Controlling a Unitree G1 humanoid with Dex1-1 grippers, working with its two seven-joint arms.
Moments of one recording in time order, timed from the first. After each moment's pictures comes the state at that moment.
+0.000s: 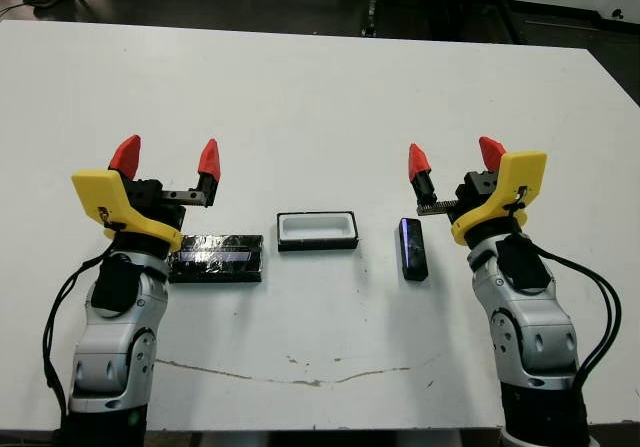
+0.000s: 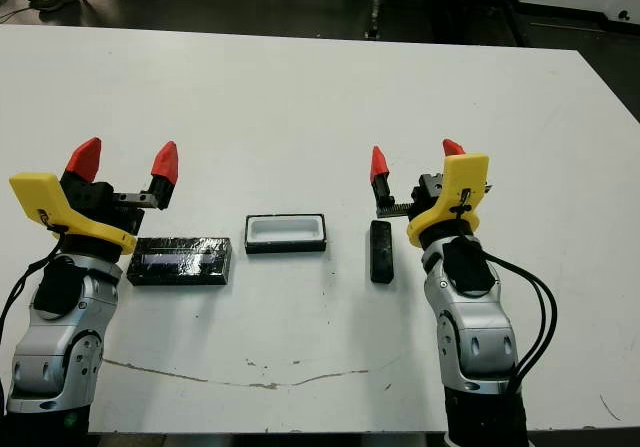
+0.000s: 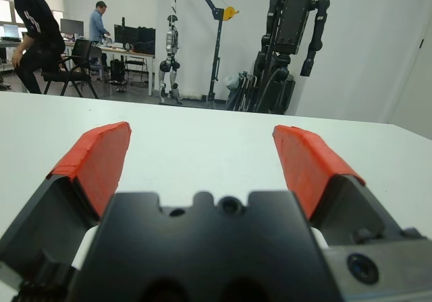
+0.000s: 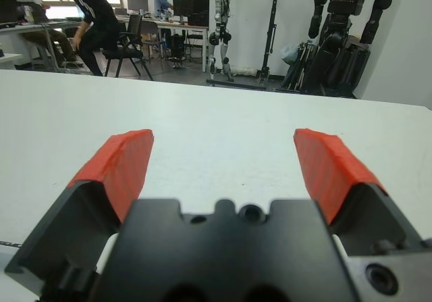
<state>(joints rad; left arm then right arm) -0.09 0.16 0.13 -0.28 -0.26 0.12 -0.10 -0.21 -0.13 -0.03 -0.25 0.13 0.33 0.08</state>
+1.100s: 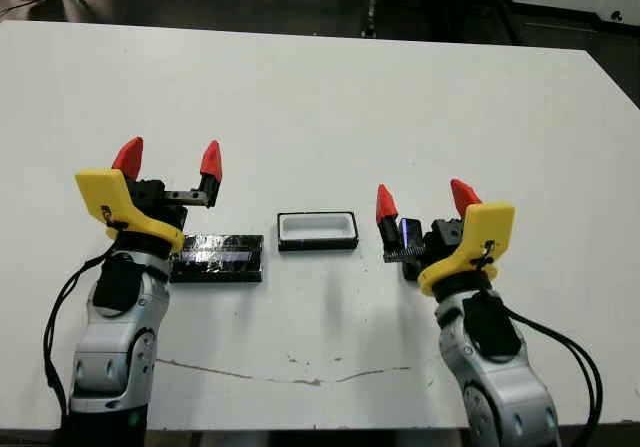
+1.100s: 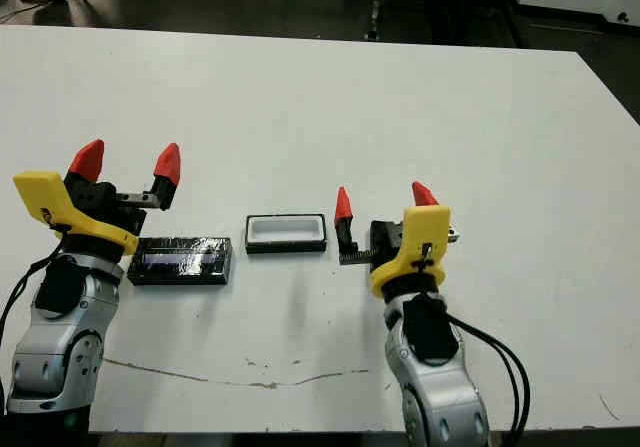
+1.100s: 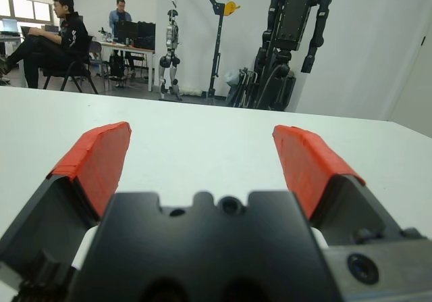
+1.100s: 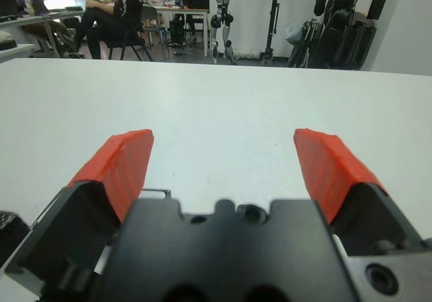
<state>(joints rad) -0.09 0.16 0.13 -0.29 -0.27 0.16 -0.09 0.08 -0.01 0.19 -0.60 0.03 0.48 -0.06</state>
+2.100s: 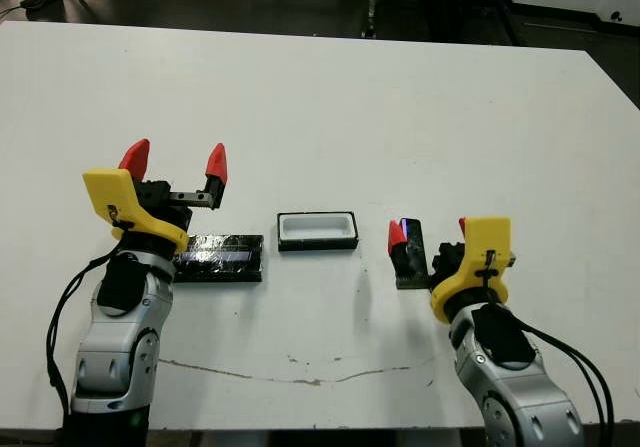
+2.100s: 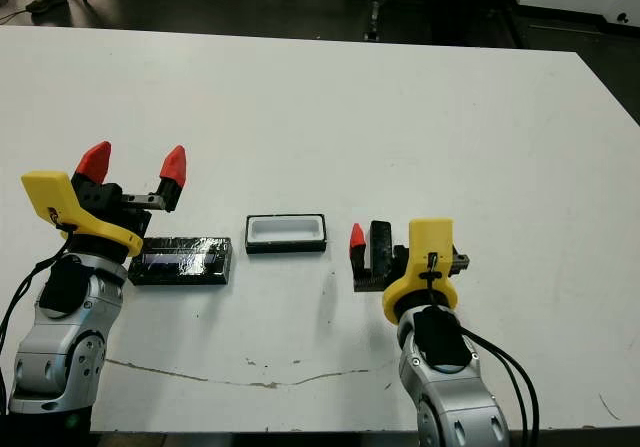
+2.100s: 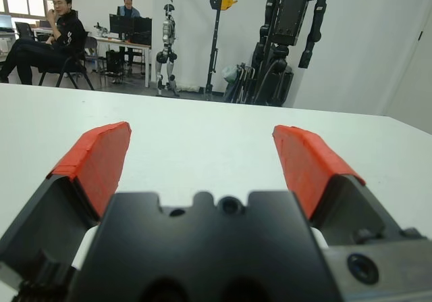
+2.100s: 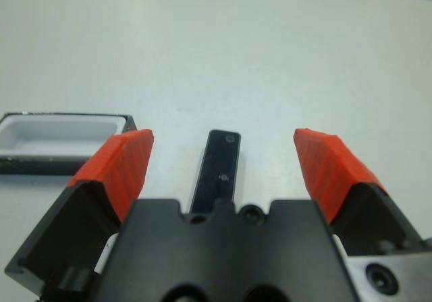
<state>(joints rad) -0.09 0.16 0.11 -0.29 -0.27 0.17 -0.09 0.08 -0.02 0.14 -0.67 0.00 0.85 -0.06</state>
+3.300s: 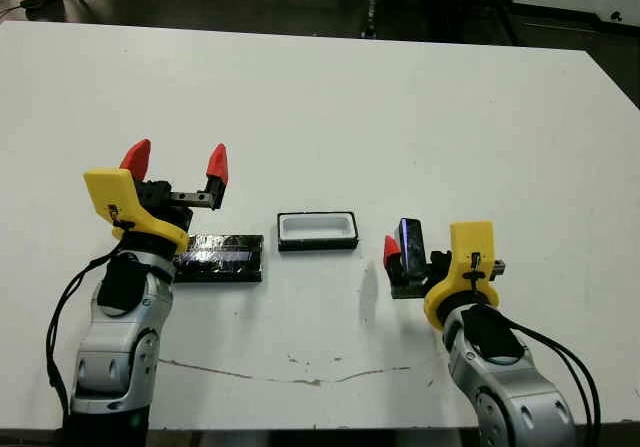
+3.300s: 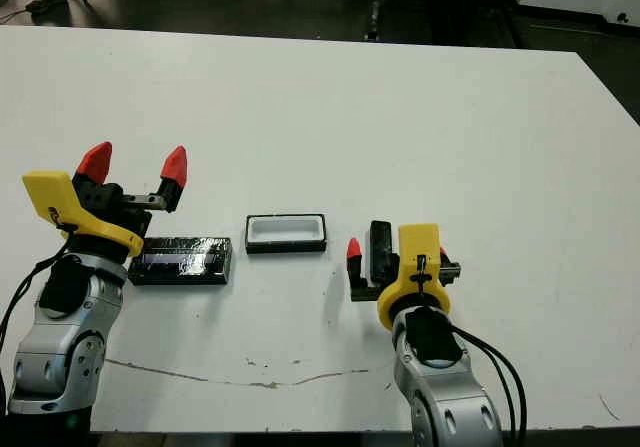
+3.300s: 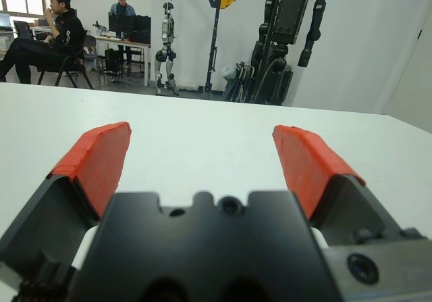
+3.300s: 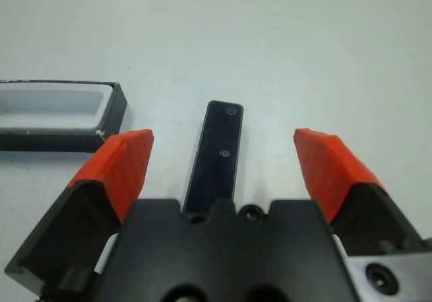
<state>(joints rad) -0.09 0.16 0.11 -0.30 -0.26 0.18 -0.09 0.07 0.00 0.16 -0.64 -0.02 0.92 -0.08</state>
